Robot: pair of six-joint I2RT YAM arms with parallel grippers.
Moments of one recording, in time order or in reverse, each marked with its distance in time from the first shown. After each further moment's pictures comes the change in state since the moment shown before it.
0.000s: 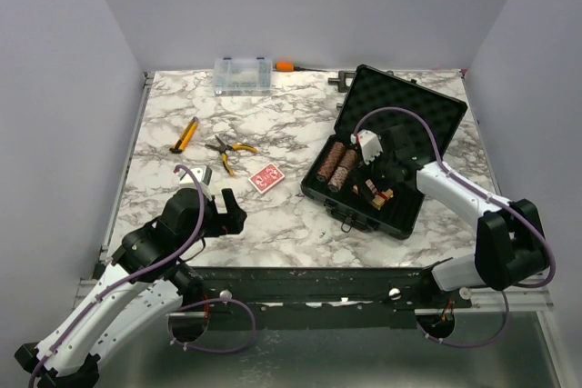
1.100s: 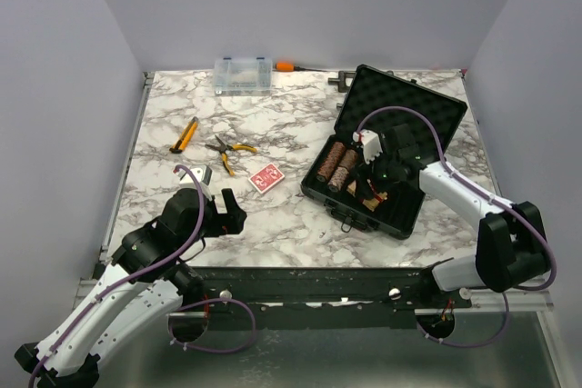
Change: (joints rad) left arm 0.000 -0.001 0.000 0.000 0.000 0.000; right arm -0.026 -0.003 0.000 -0.011 -0.151 0.039
